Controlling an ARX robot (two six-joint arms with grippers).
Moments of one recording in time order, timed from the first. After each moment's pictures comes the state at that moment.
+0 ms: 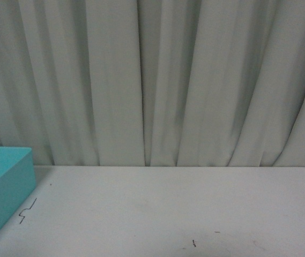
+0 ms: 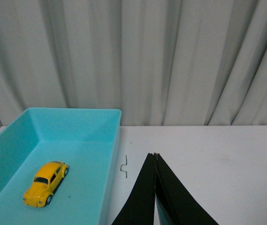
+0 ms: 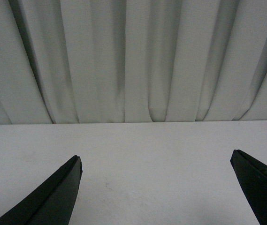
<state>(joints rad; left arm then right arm) 0.00 0.19 0.01 0.19 0.00 0.00 0.00 0.00 0.01 0.00 0.00 -0.01</state>
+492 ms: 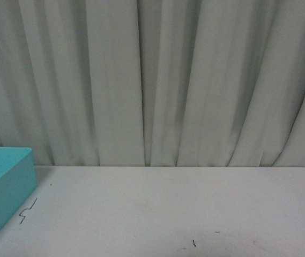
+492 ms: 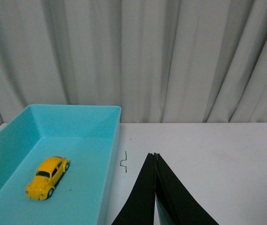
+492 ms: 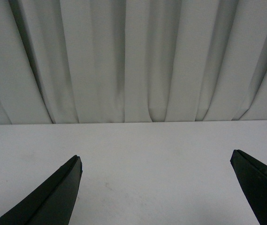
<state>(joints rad) 0.00 0.00 0.01 0.00 0.00 0.00 0.00 0.00 0.01 0.00 0.00 -0.01</state>
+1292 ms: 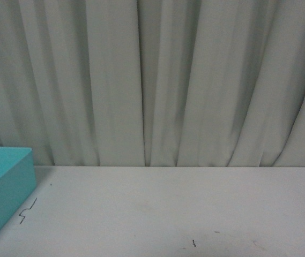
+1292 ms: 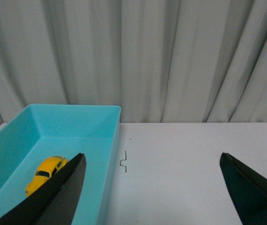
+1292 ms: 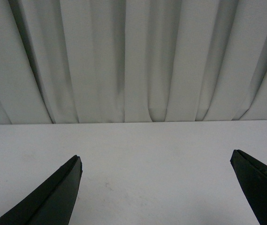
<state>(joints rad) 0.00 0.00 0.01 0.00 0.00 0.00 0.00 0.00 0.01 0.00 0.00 -0.01</state>
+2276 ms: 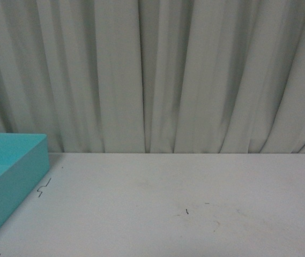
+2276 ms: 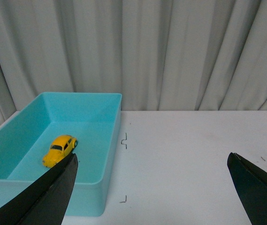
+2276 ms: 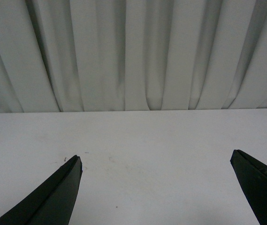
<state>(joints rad) 0.00 0.00 0.01 0.00 0.00 0.00 0.00 0.00 0.01 0.00 0.00 -0.01</state>
